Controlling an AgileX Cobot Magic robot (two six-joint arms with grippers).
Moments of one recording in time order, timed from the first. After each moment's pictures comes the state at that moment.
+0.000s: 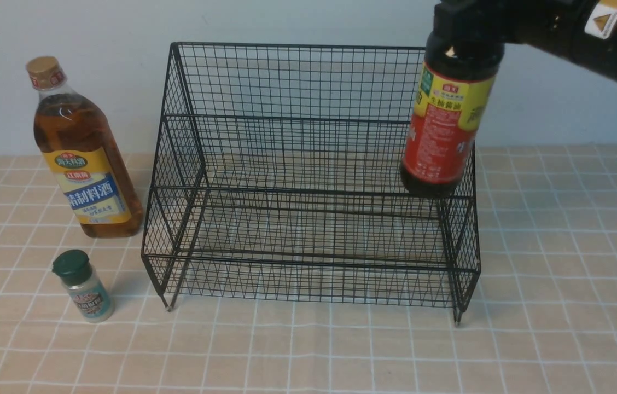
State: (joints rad) right arm 0.45 1.39 -1.19 -0.18 0.02 0.17; left arm -0.02 -0.01 0.02 0.01 0.39 -0.02
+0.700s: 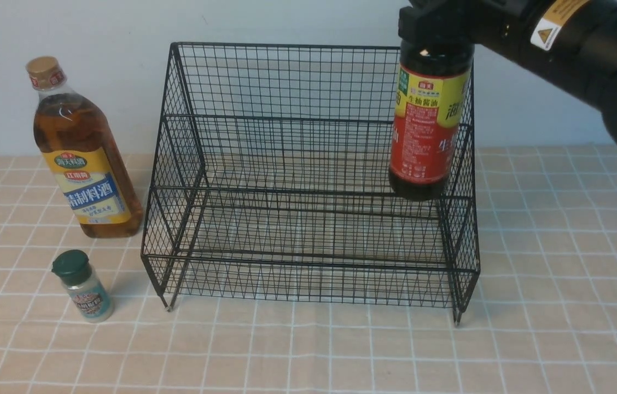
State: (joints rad) right arm 0.45 1.50 -1.20 -0.18 -0.19 0.14; left arm -0.02 -0.01 0.02 0.01 0.39 -0.02
